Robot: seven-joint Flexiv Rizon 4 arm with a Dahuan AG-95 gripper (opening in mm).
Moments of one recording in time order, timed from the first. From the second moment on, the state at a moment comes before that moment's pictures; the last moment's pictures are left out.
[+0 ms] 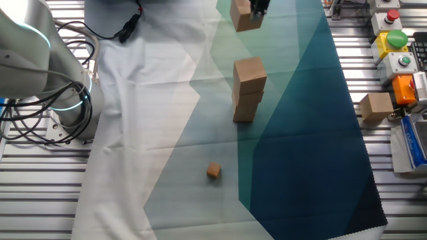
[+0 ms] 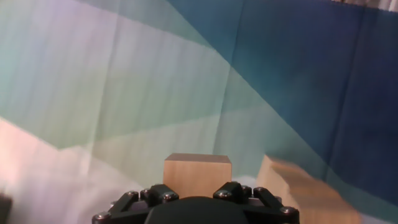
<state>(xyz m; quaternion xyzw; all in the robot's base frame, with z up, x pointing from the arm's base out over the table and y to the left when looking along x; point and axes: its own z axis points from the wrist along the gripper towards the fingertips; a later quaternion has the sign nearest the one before) 0.429 0.151 0.282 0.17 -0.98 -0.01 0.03</state>
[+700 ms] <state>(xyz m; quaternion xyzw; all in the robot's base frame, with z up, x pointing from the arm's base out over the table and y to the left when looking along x) 0.440 0.167 0.279 0.20 -0.98 -0.01 0.03</state>
